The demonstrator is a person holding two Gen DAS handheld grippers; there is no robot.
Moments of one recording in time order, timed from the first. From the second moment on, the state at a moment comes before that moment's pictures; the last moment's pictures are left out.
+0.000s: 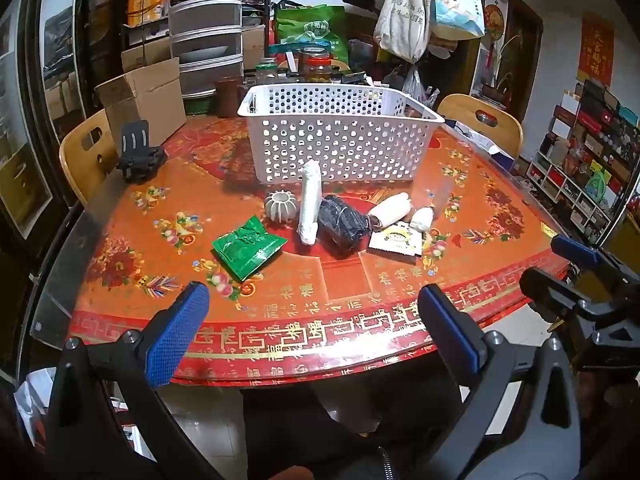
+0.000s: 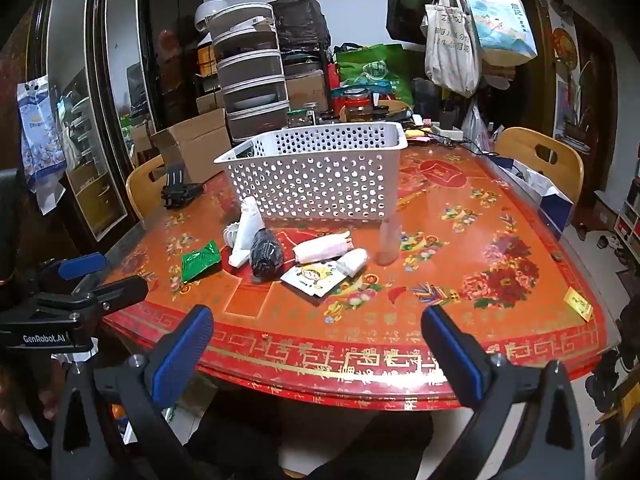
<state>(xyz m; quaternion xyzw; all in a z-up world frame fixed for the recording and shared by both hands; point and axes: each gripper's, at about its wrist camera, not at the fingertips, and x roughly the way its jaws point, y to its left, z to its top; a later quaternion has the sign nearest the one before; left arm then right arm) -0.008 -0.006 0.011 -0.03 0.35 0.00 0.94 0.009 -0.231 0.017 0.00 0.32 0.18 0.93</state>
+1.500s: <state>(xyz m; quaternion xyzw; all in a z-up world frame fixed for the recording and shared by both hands) -0.007 -0.007 0.012 -0.04 0.35 -0.01 0.94 0.009 -0.229 0.015 0.00 0.33 0.18 0.93</state>
